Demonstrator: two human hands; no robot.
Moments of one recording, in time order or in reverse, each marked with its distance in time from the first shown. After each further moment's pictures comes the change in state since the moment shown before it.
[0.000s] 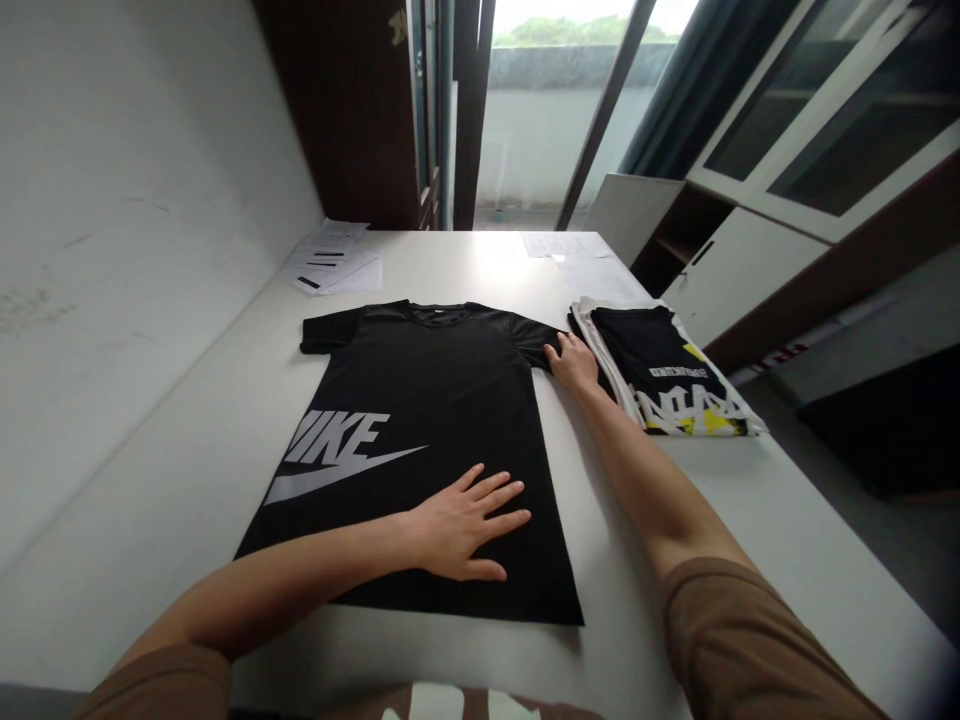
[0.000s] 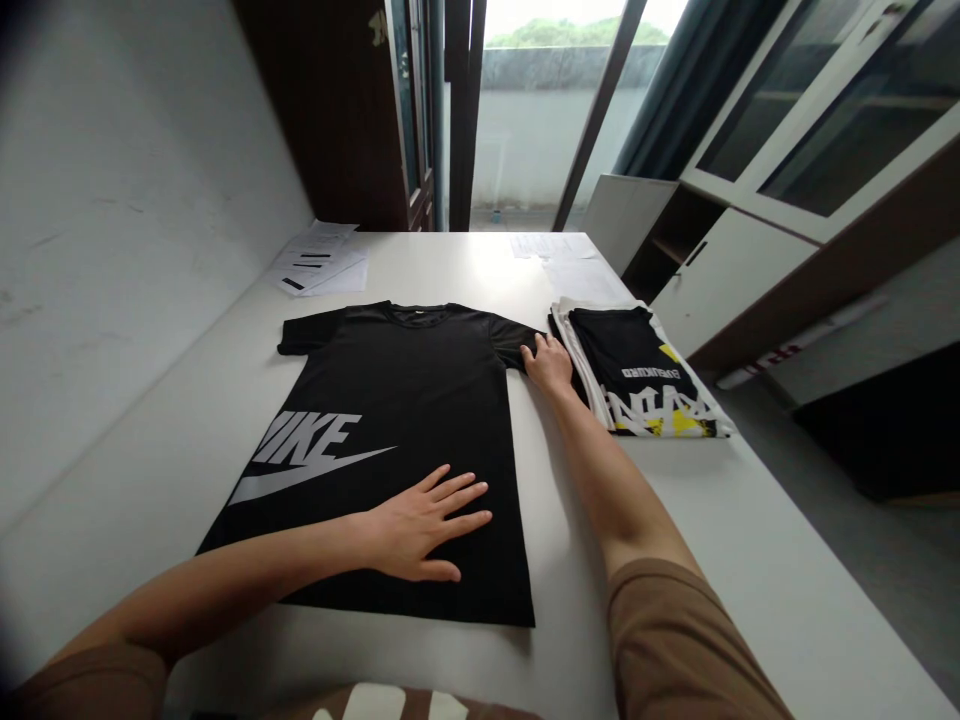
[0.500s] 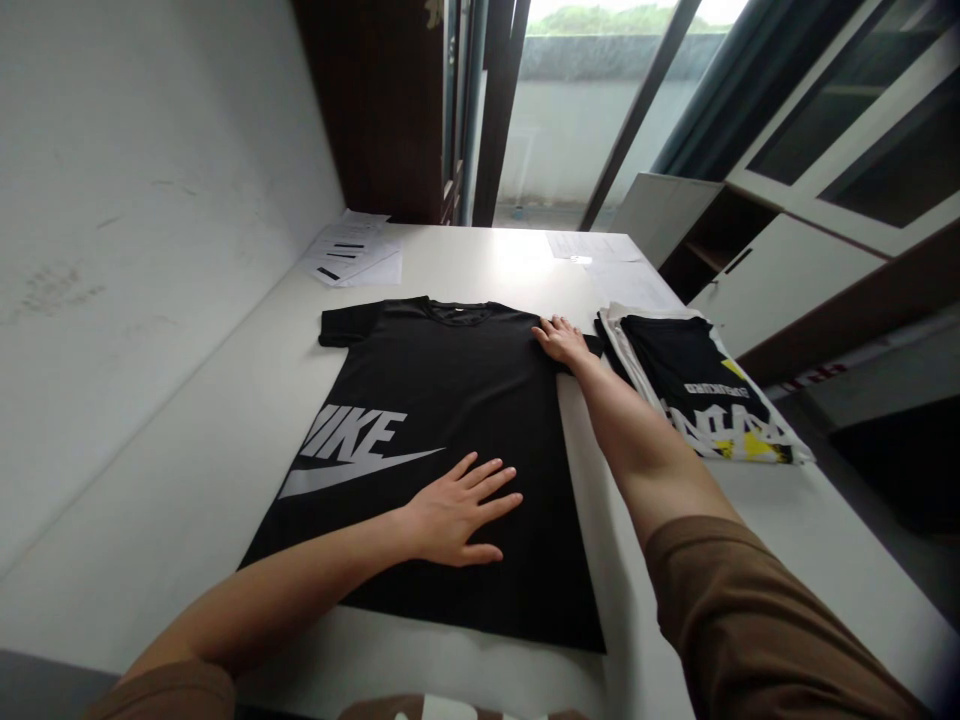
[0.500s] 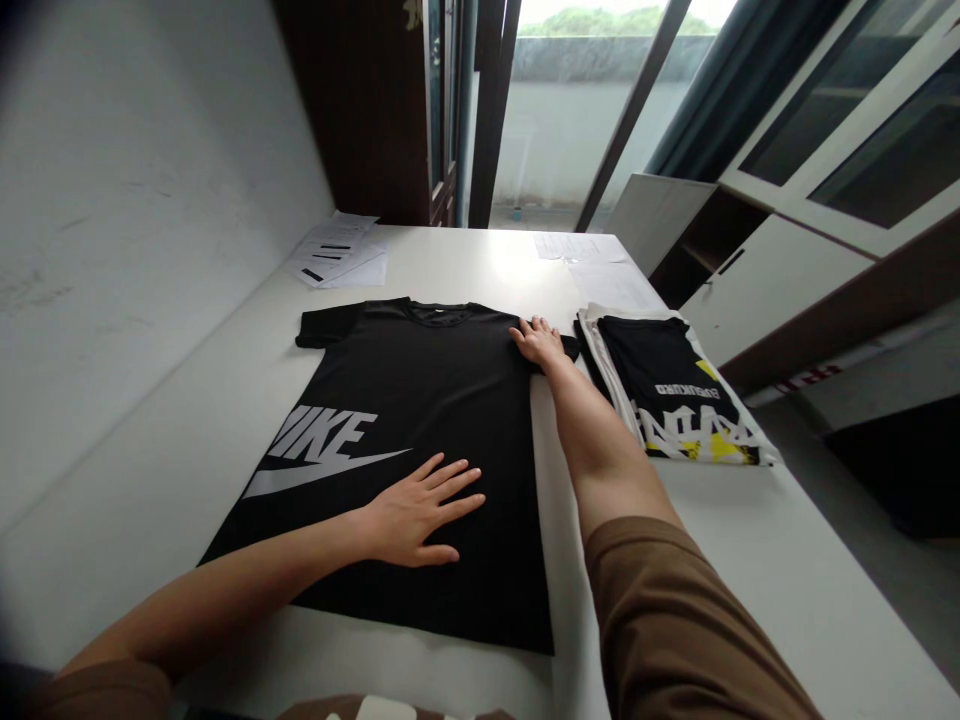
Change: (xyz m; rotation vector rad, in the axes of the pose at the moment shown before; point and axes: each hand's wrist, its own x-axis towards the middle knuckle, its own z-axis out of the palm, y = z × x) left_hand -0.021 -0.031 0.007 0.035 0.098 -0.112; right_hand 0.091 -0.046 0.036 -0.005 -0.304 -0.135
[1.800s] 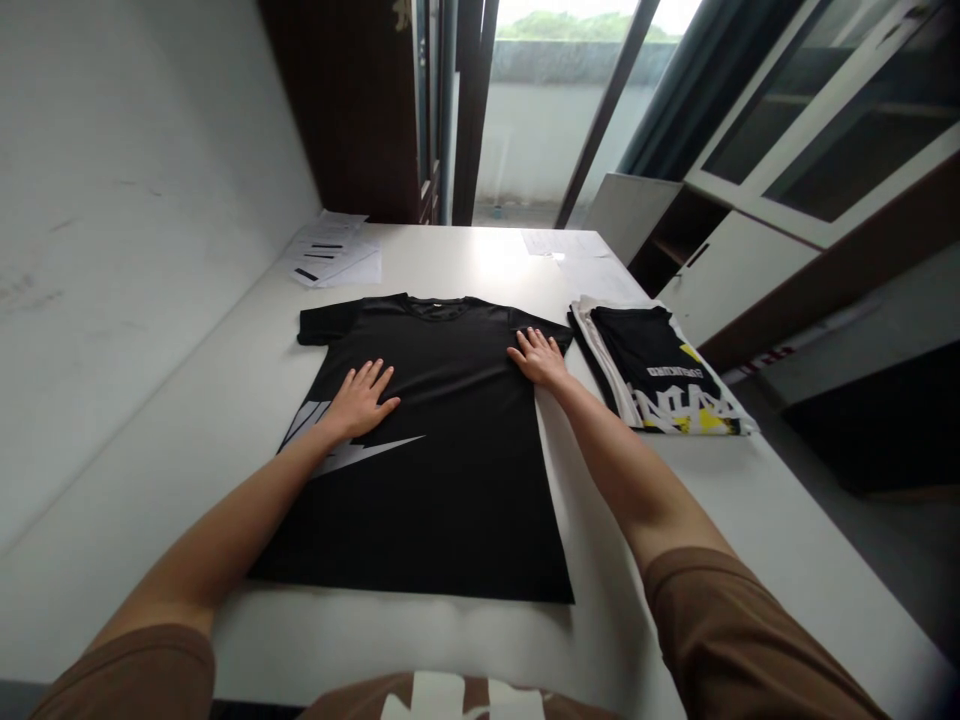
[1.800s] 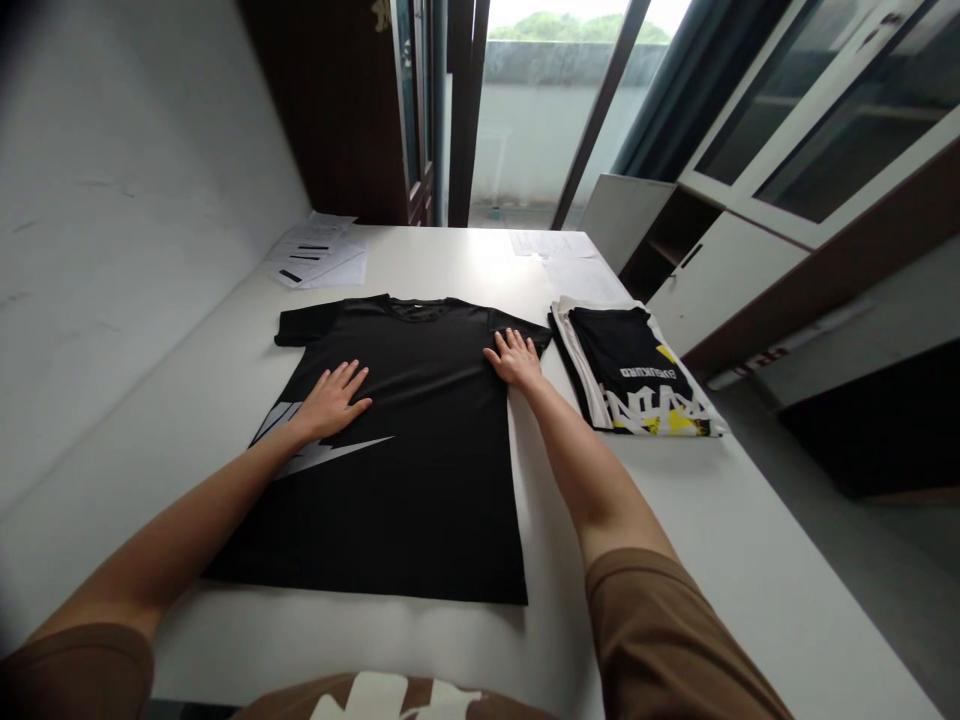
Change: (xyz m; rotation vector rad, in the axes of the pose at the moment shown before) left_hand -0.051 -0.181 -0.029 0.328 0.119 -0.705; right_hand -0.085 -0.014 0.009 -0.071 0.029 -0.064
